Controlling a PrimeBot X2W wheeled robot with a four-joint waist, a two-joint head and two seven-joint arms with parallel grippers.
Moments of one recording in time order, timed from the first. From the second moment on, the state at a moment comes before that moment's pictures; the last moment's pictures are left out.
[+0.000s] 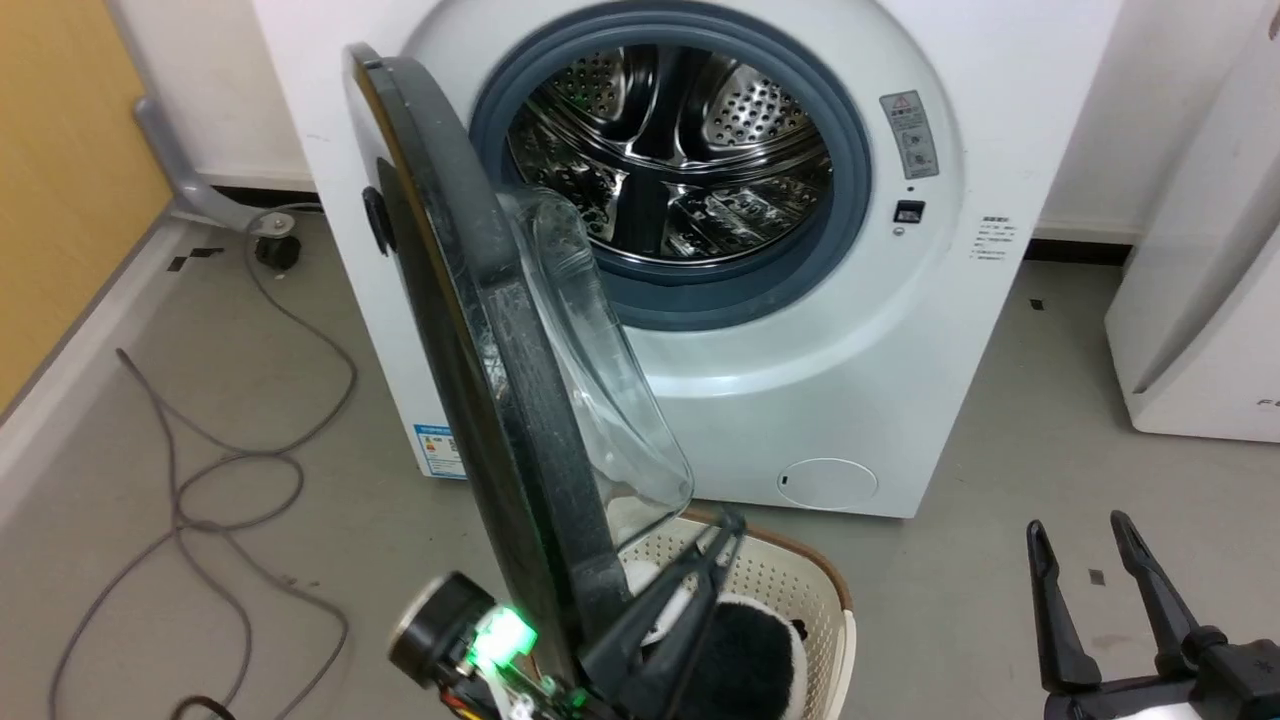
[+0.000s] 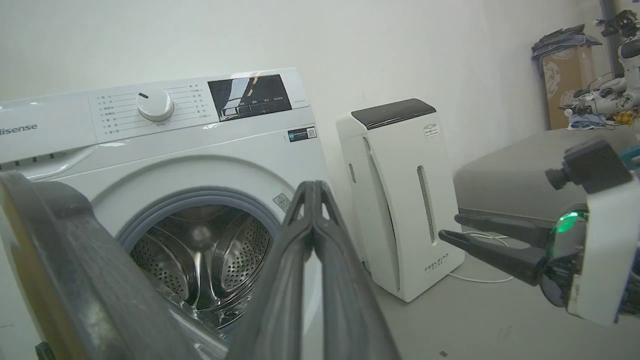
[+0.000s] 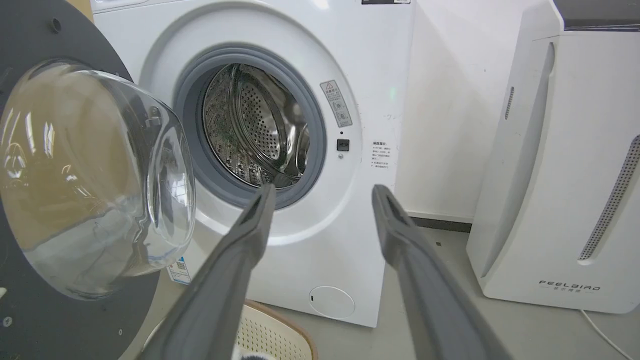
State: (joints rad) left arm 0.00 0.14 -0.52 -0.33 0.06 -0.07 -0.26; right arm 0.12 -0.05 -0.08 -0.04 0.07 0.13 -0.26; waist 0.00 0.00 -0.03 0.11
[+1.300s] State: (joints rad) left arm 0.09 0.12 -0.50 -0.05 -0.03 0.00 -0.26; right arm 0.12 -0.05 -0.12 -0.01 0.07 0.13 -0.26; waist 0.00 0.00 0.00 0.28
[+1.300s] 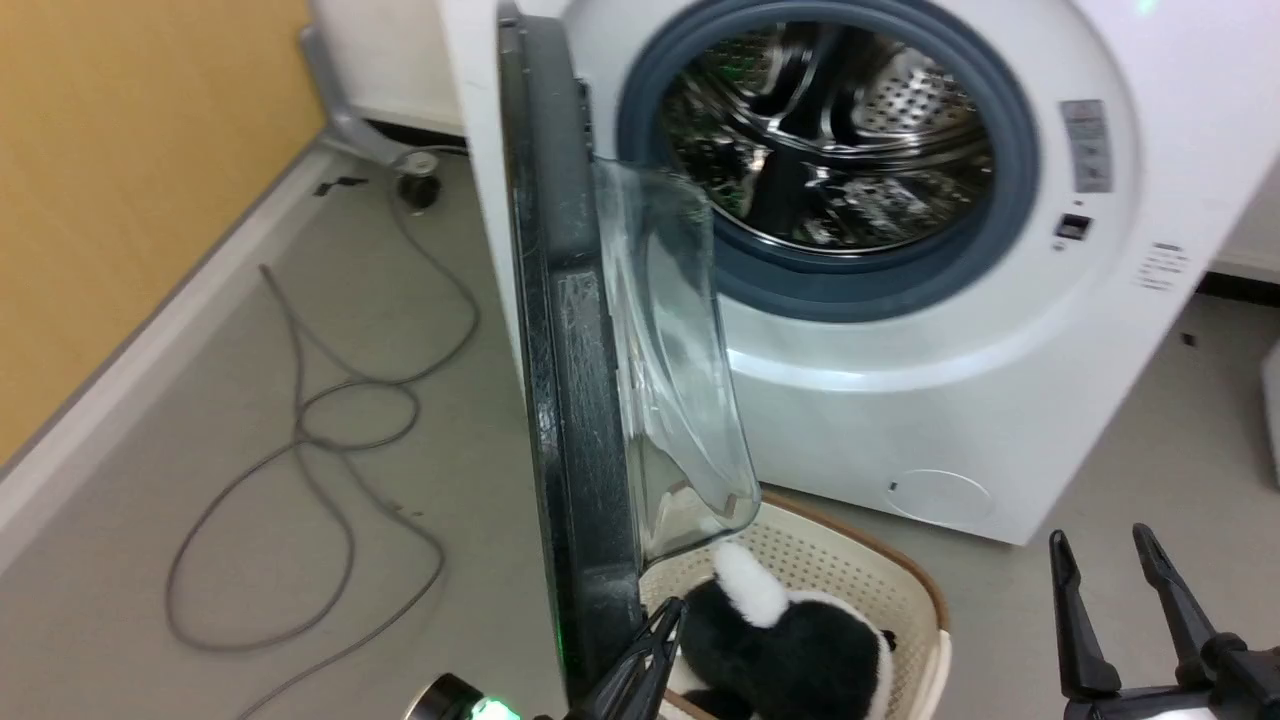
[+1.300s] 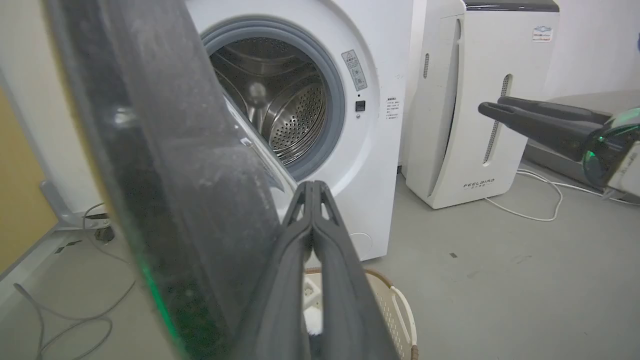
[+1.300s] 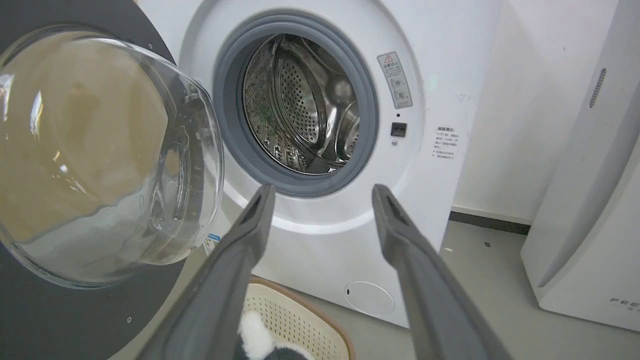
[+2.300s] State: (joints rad) left arm -0.05 0.16 -0.04 0.05 -0.19 0.07 -0.26; right arm 0.07 -0.05 -0.11 0.01 0.03 0.13 -0.26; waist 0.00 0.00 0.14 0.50
